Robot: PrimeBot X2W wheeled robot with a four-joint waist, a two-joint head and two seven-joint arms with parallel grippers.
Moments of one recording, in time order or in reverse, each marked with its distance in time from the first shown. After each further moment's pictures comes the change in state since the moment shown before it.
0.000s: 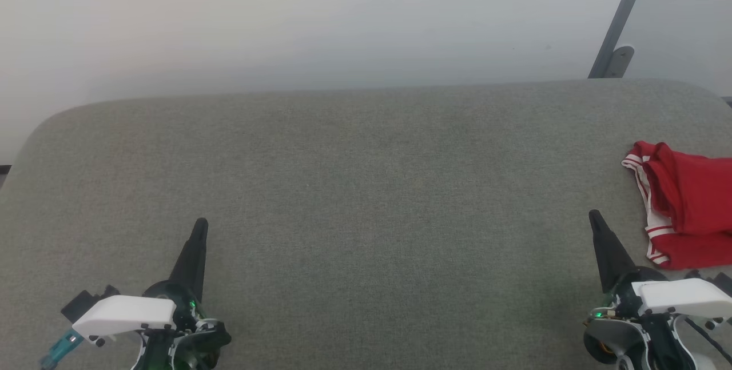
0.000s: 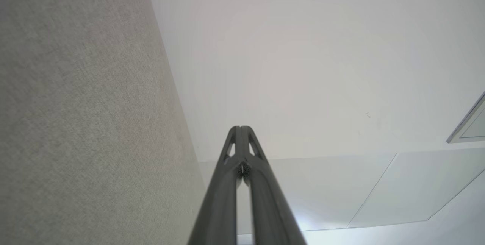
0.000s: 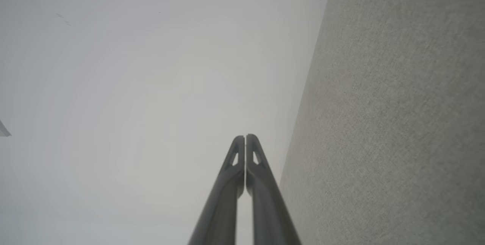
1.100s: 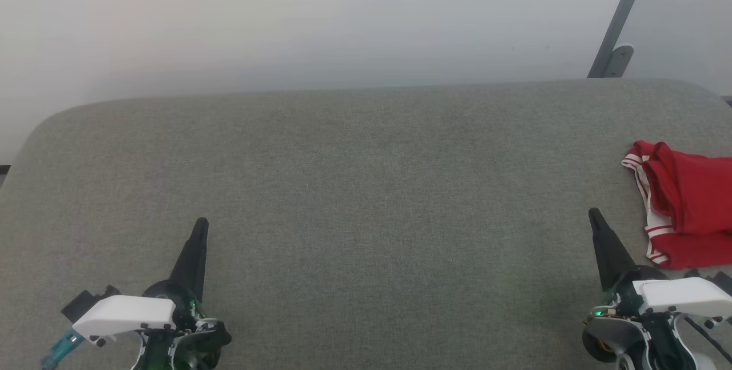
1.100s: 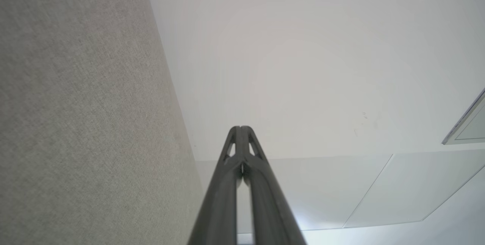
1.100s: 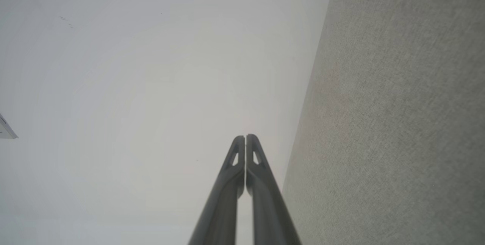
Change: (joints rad) left arm -0.003 -0.003 0.002 -0.002 -0.017 0.000 0.006; right arm -0.003 0.001 0.000 -0.003 0.023 0.000 0.007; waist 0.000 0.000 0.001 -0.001
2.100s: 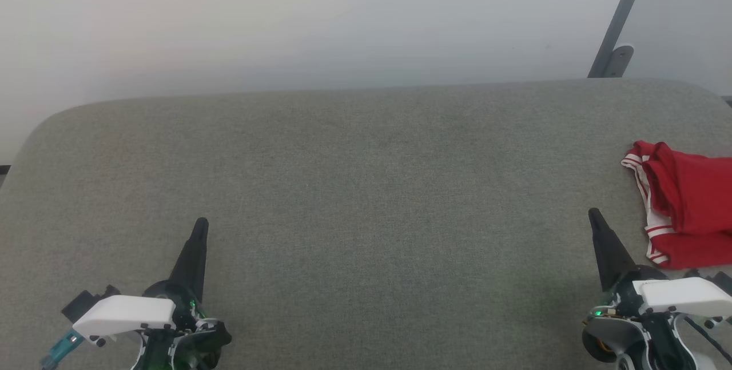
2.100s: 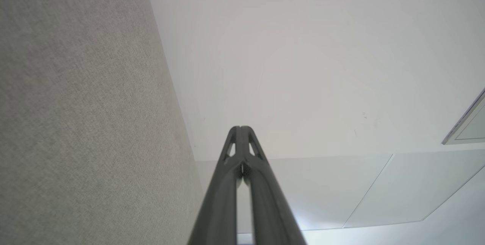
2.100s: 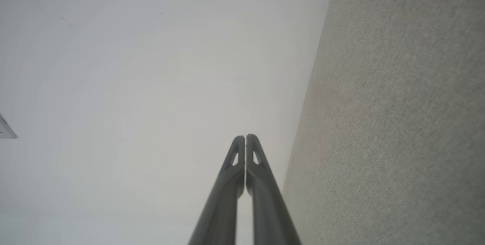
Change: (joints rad) left arm 0.000 0.000 0.000 0.000 0.000 0.000 0.000; right arm 0.000 0.000 0.000 0.000 0.000 0.000 0.000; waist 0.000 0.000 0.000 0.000
